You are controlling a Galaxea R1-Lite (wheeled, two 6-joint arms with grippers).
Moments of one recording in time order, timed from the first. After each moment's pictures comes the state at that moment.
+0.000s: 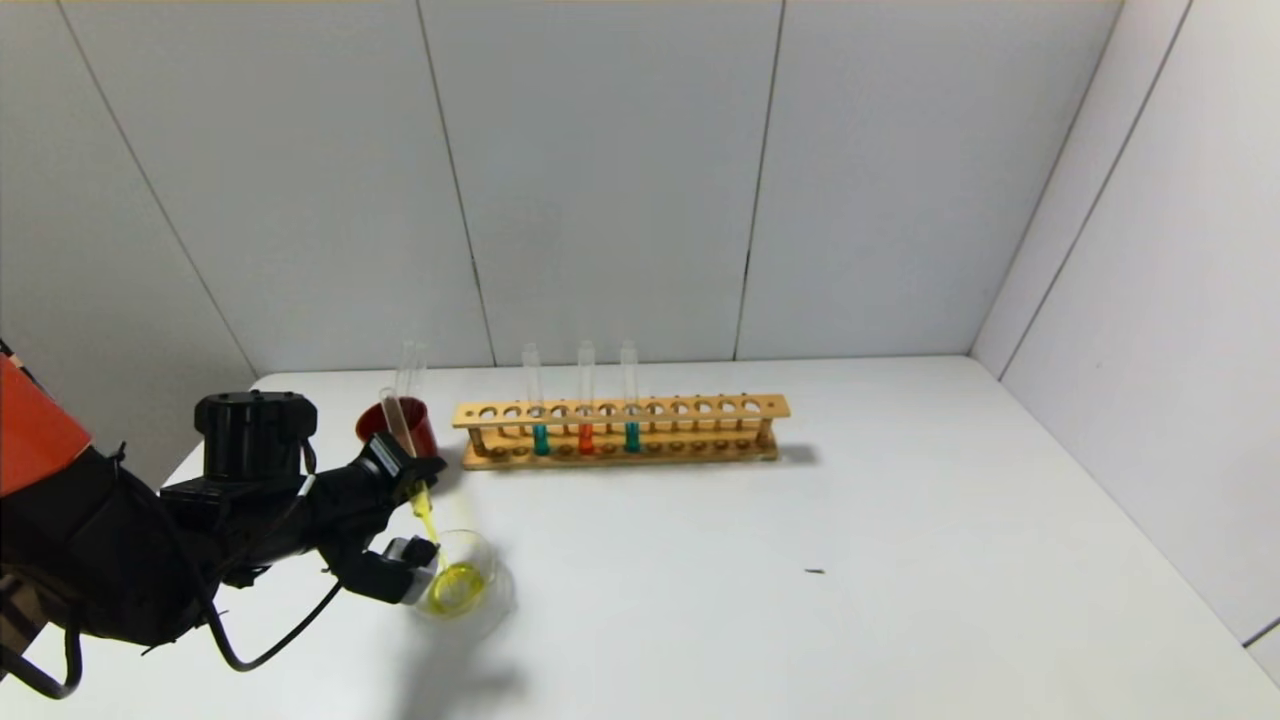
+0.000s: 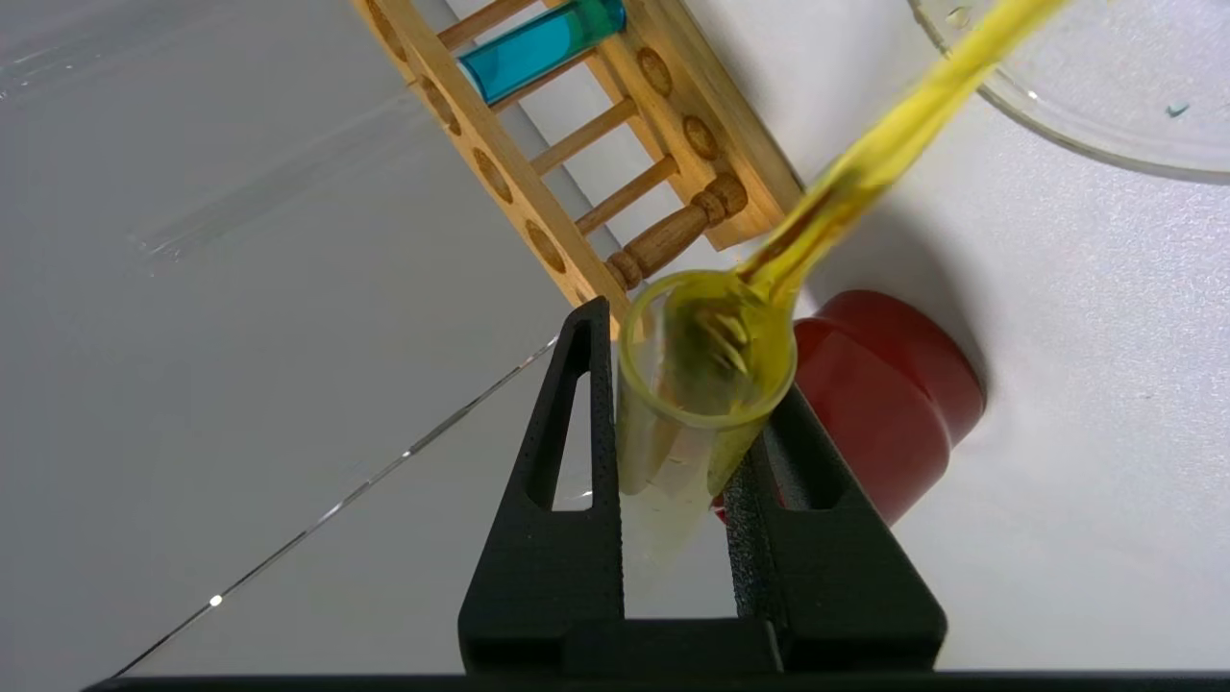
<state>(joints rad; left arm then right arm) -0.10 1.93 -0.53 -0.93 -0.35 2.16 0.00 0.00 0.00 0.00 0.00 0.00</state>
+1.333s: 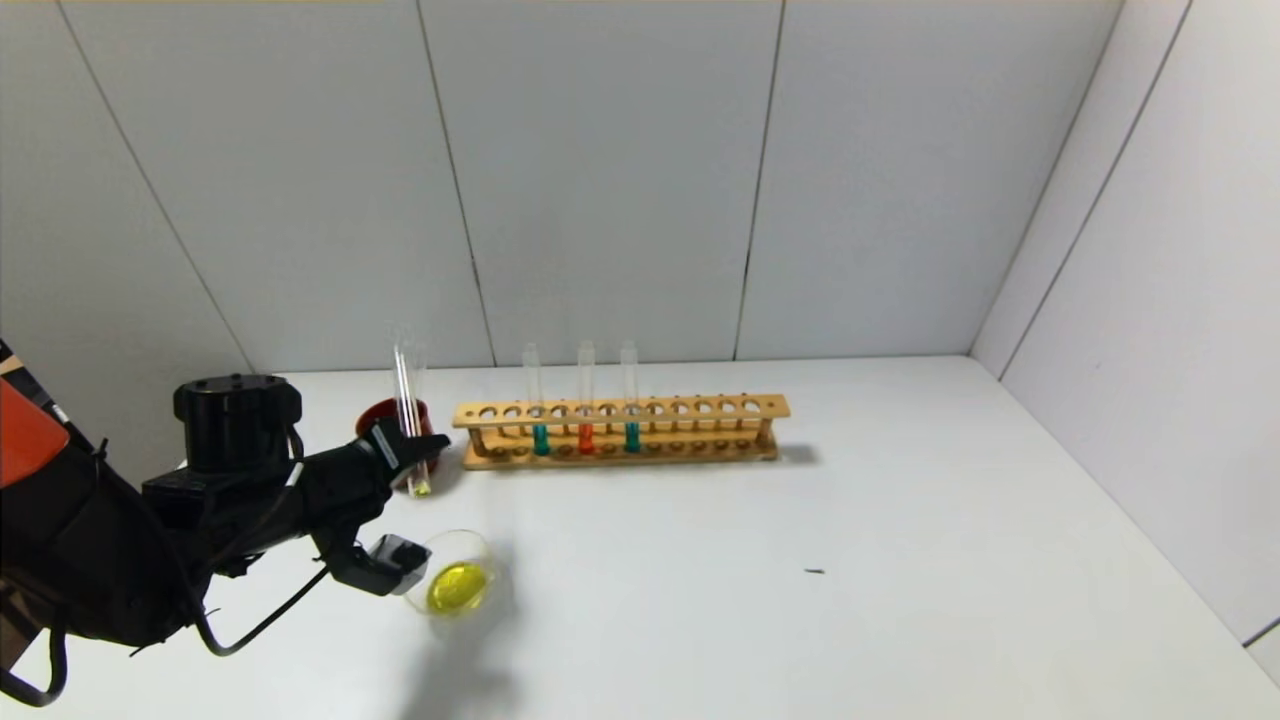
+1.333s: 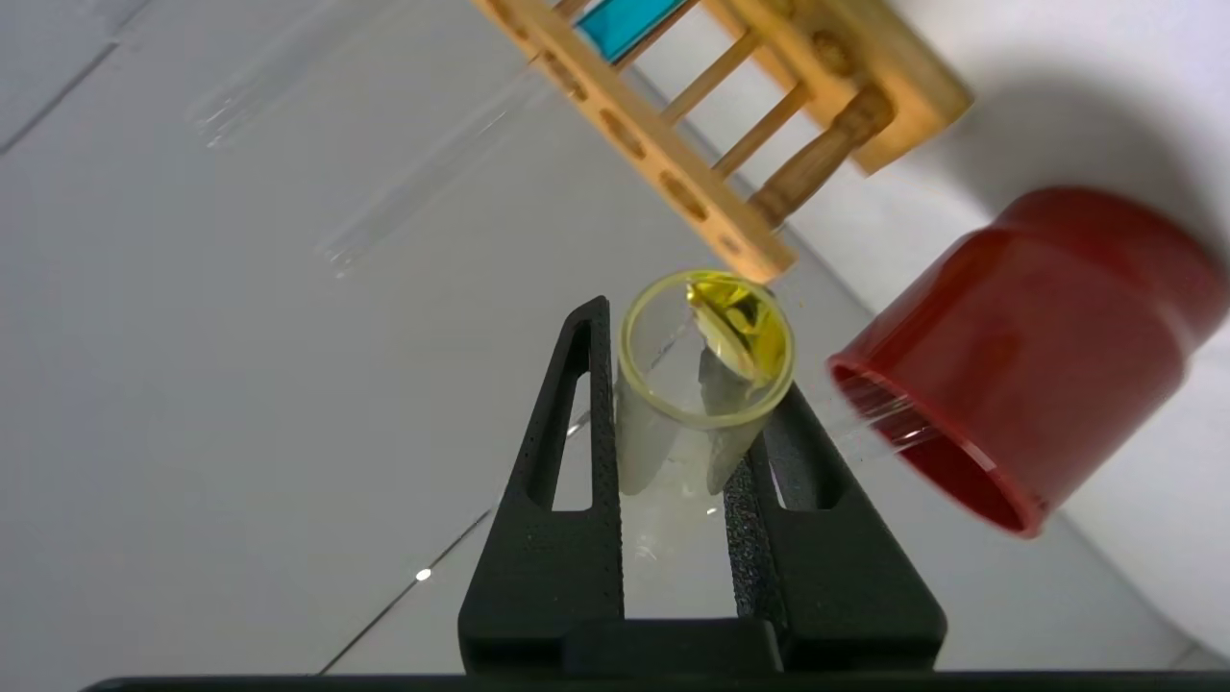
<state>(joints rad) -0.10 1.90 -0.53 -1.01 -0.39 2.37 0.00 0.00 0.00 0.00 0.00 0.00</state>
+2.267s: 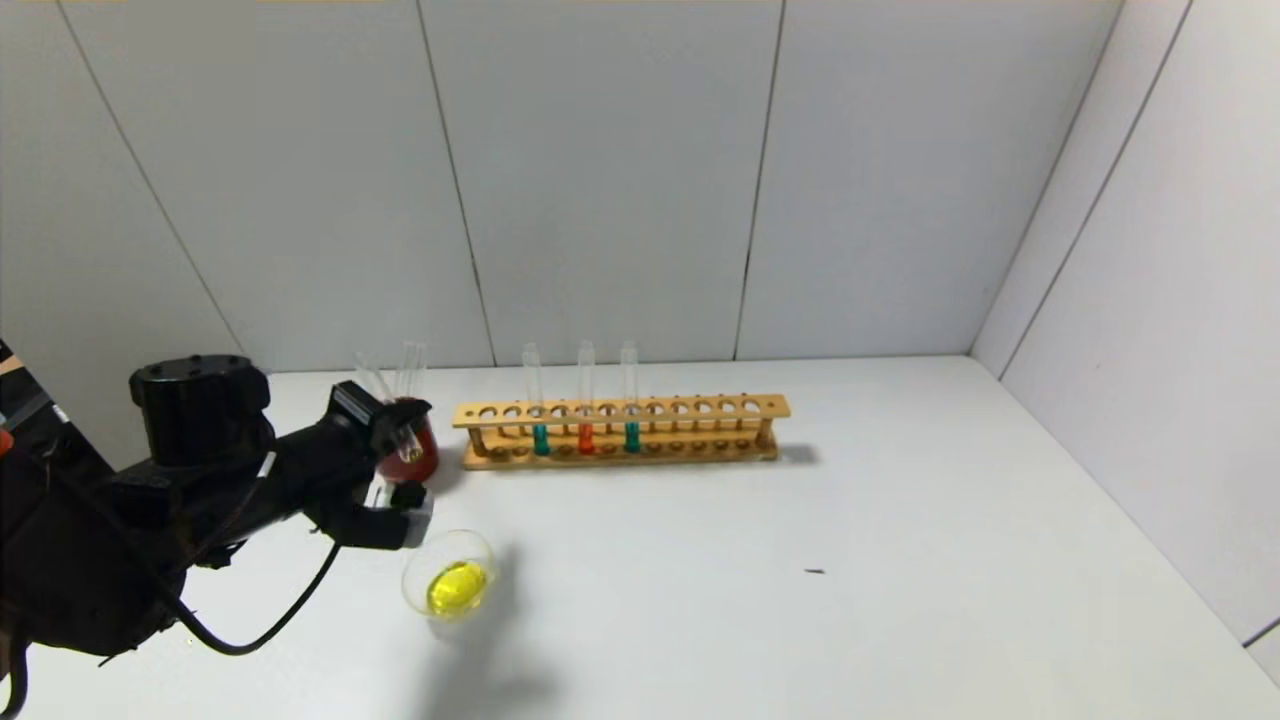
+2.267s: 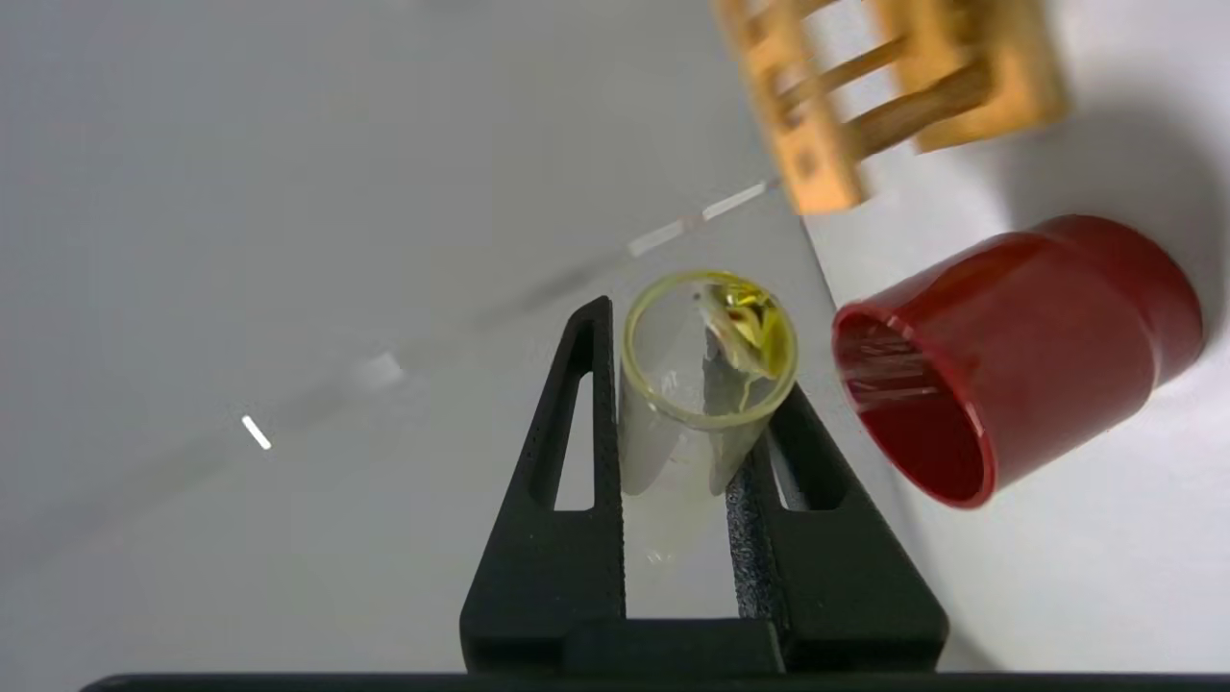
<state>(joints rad) -0.10 1.81 -0.51 -1.08 -0.30 1.89 0.00 0.00 0.00 0.00 0.00 0.00</state>
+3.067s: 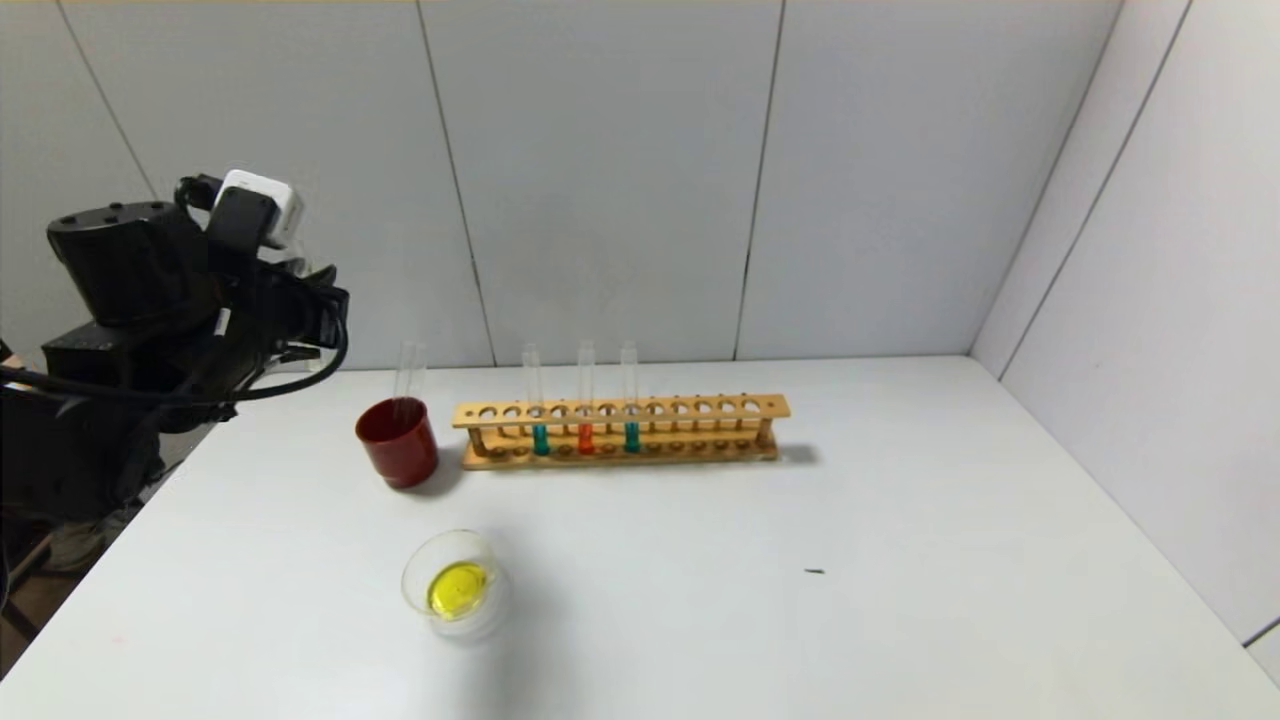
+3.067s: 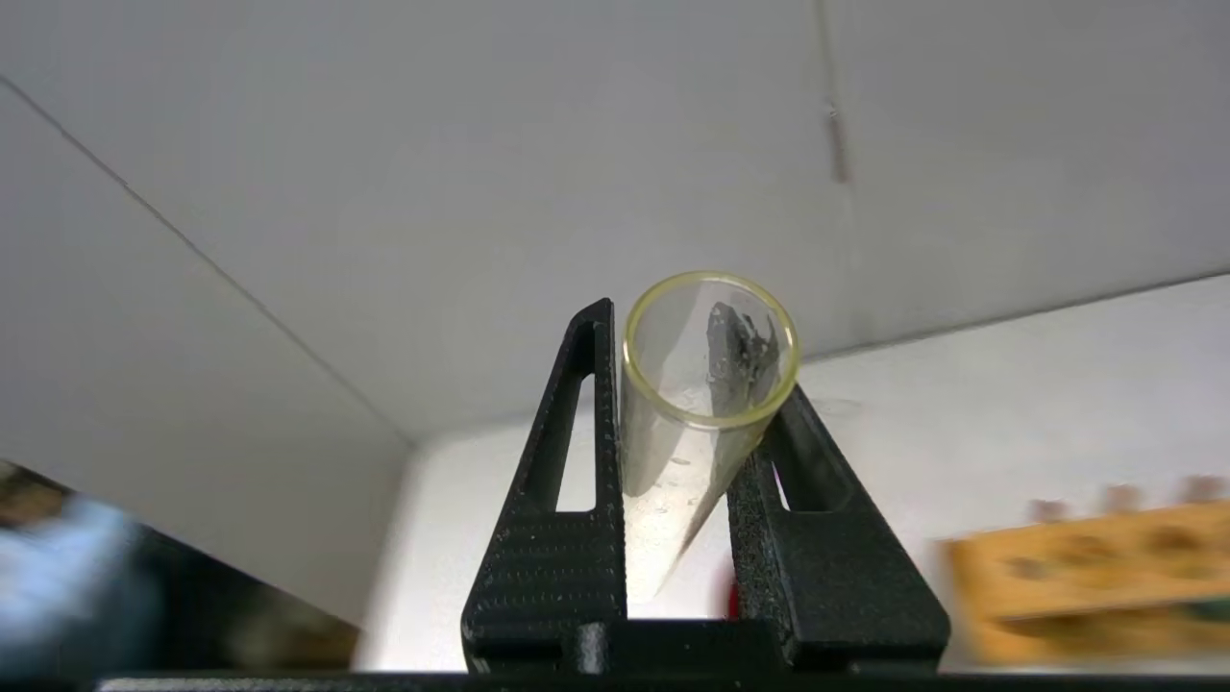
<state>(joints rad) -0.08 1.73 -0.86 -0.87 0.15 0.28 0.00 0.00 0.00 0.00 0.00 0.00</state>
